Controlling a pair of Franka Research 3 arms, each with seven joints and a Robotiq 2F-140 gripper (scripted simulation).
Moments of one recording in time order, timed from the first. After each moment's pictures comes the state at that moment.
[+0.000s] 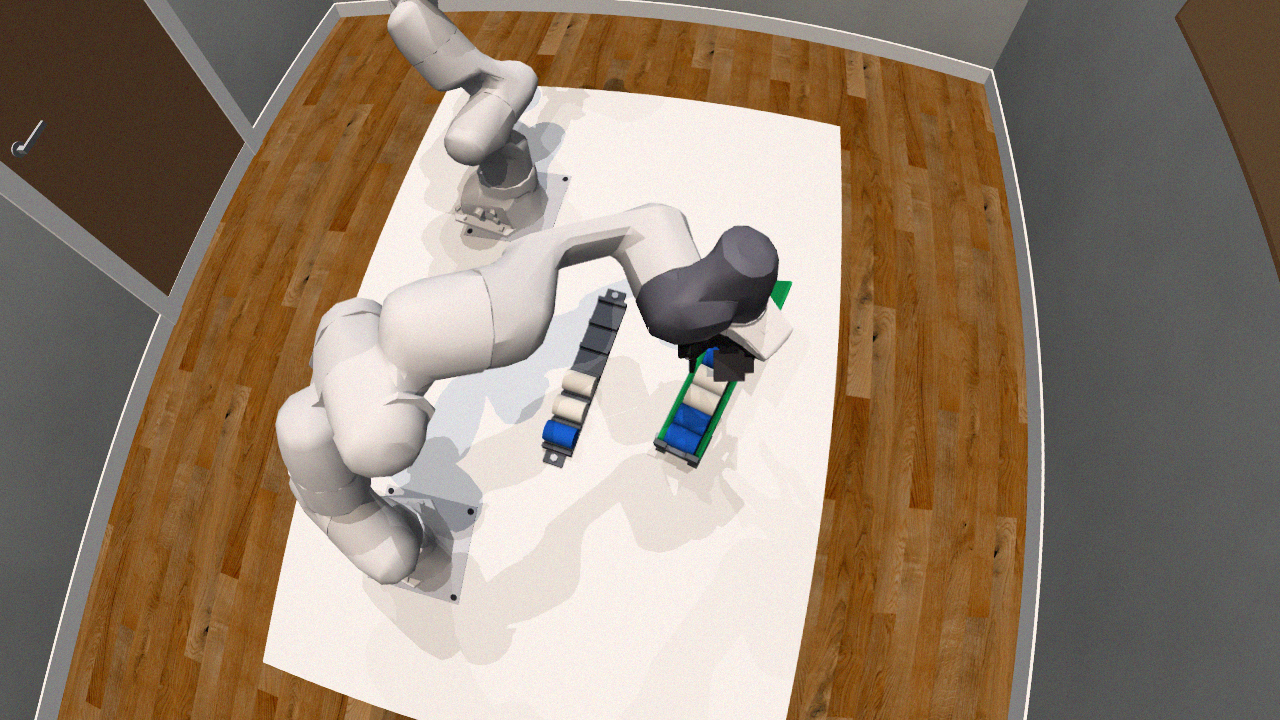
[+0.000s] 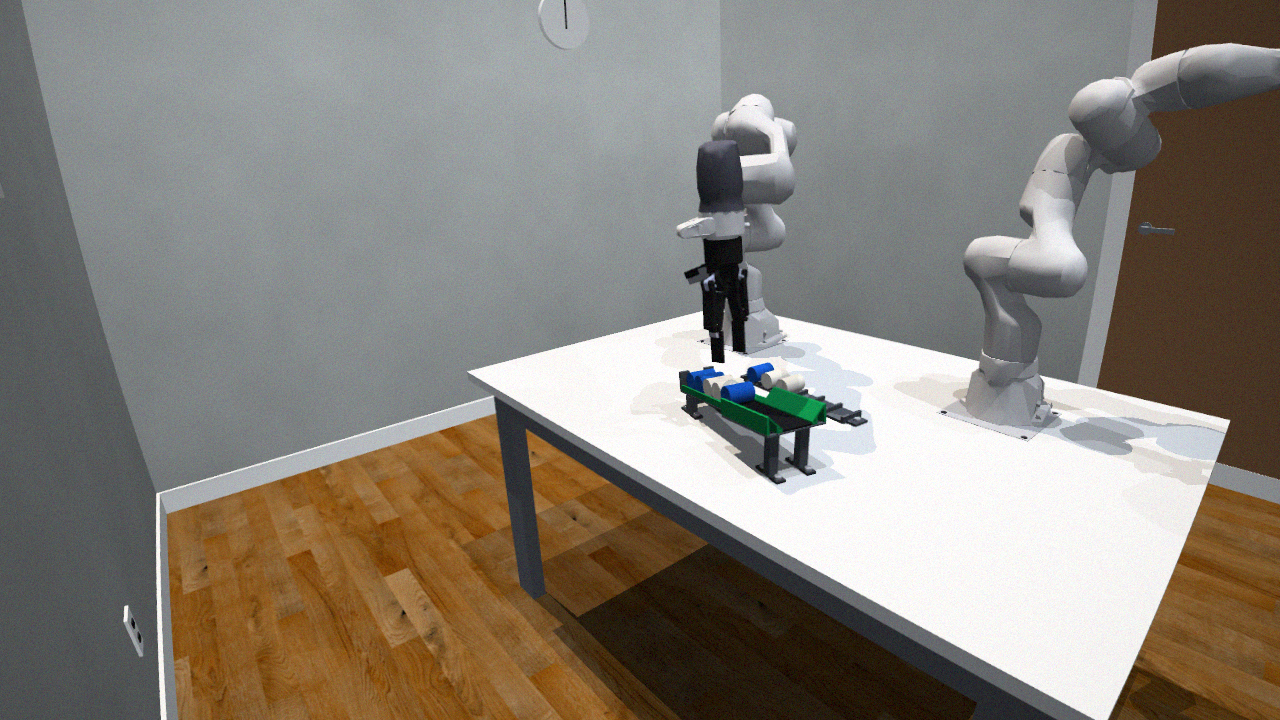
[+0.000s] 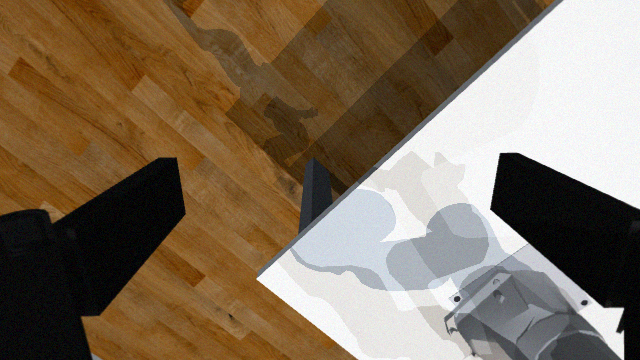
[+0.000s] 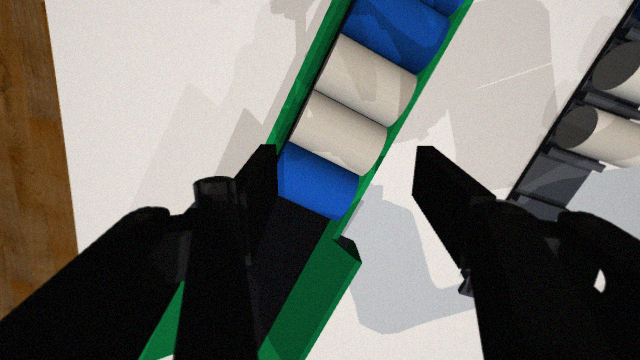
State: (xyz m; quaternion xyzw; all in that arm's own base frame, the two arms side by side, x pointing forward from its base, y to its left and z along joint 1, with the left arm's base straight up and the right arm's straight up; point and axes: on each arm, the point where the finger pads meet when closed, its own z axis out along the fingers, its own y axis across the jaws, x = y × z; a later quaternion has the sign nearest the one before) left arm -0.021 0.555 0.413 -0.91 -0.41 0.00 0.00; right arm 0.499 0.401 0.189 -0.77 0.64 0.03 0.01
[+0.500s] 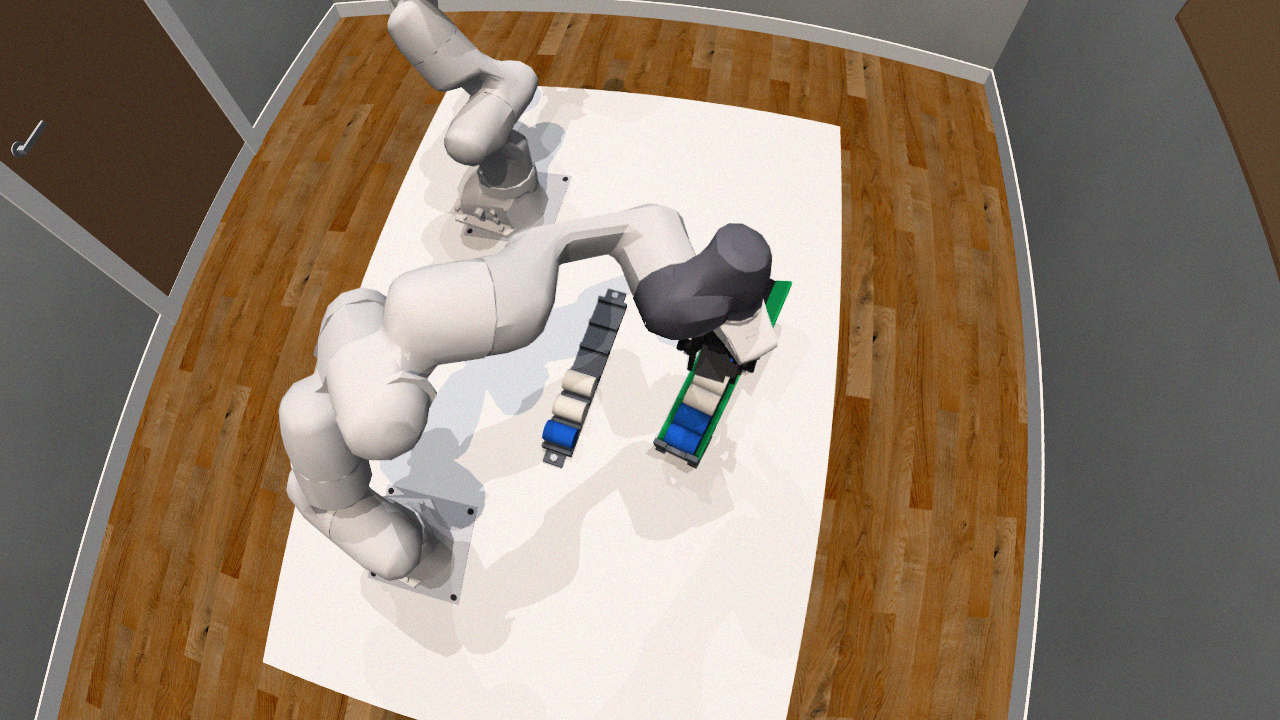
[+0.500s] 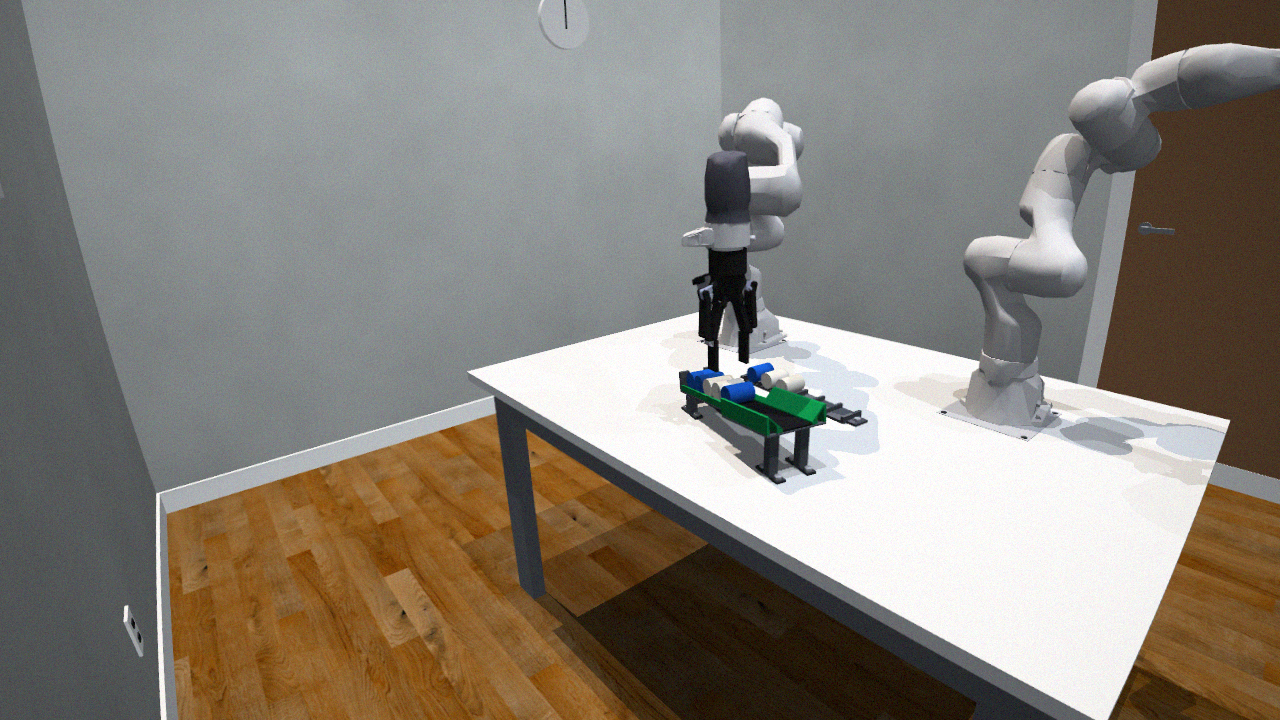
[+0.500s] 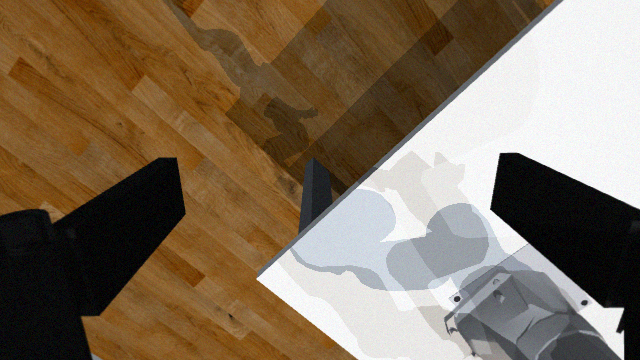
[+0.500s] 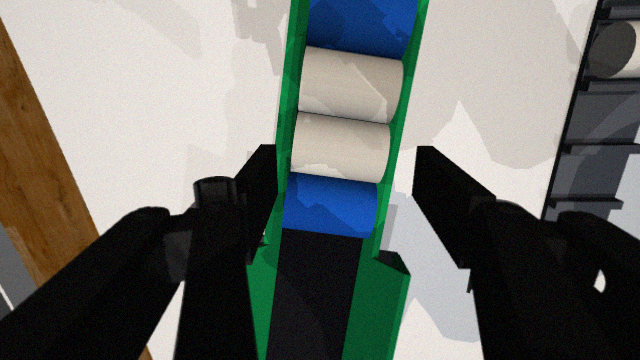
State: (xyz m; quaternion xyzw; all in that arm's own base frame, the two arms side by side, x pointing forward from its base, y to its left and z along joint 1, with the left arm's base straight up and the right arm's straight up) left arm -0.021 0.555 0.413 -0.91 -0.41 0.00 0.00; right arm 0.498 0.401 0.168 -0.65 0.76 0.01 0.00
